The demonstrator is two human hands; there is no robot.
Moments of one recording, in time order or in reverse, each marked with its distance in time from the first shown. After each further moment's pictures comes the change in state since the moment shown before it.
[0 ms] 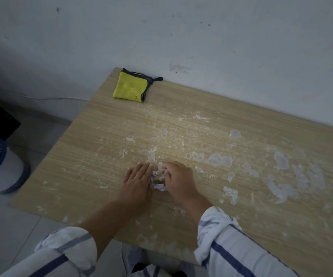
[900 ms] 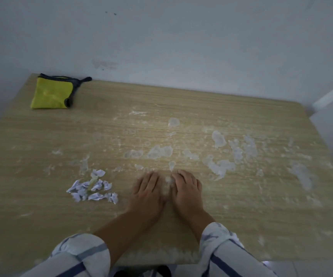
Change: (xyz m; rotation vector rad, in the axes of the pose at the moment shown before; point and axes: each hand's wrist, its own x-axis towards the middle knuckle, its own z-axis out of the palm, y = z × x) left_hand 0.029 0.171 0.061 0.130 -0.174 0.253; right_hand -0.092 0.151 -0.055 -0.211 0.206 0.338
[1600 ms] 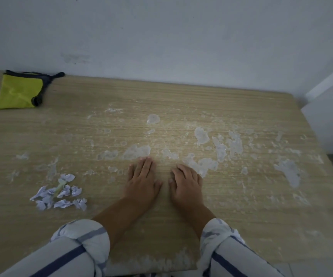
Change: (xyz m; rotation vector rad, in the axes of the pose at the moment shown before) left_hand 0.061 0.043 0.002 0.052 0.083 -0.069; right_hand 0.018 0.066 -0.020 -0.019 0.057 -0.019
